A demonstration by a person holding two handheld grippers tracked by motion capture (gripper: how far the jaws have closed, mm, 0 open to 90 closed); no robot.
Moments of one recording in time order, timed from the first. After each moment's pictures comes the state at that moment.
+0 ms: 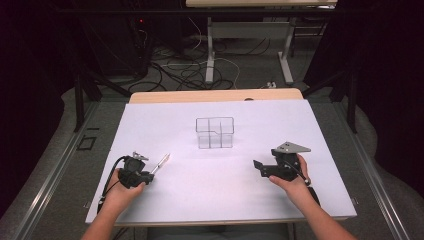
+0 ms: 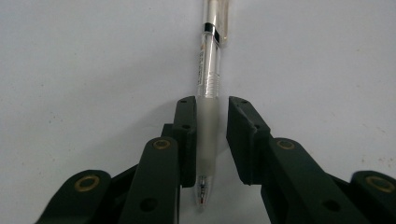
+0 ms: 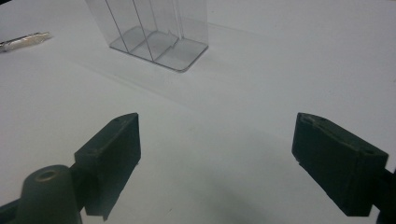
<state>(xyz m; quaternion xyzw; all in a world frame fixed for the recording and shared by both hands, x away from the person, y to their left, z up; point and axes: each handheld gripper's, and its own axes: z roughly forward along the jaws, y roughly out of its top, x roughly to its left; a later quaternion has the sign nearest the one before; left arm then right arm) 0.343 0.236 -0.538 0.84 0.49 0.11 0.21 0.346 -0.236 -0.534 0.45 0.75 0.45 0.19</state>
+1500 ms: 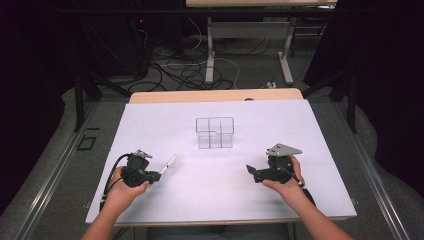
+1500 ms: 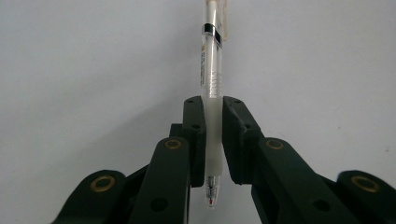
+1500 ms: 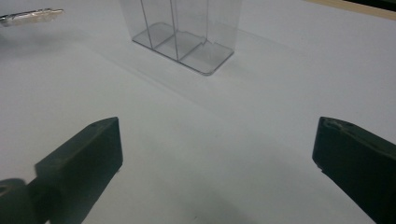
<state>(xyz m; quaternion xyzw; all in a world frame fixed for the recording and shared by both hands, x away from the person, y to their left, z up) 0.337 0.218 -0.512 0.84 0.47 0.05 0.27 0.341 -0.214 -0.531 0.40 0.78 0.44 0.21</state>
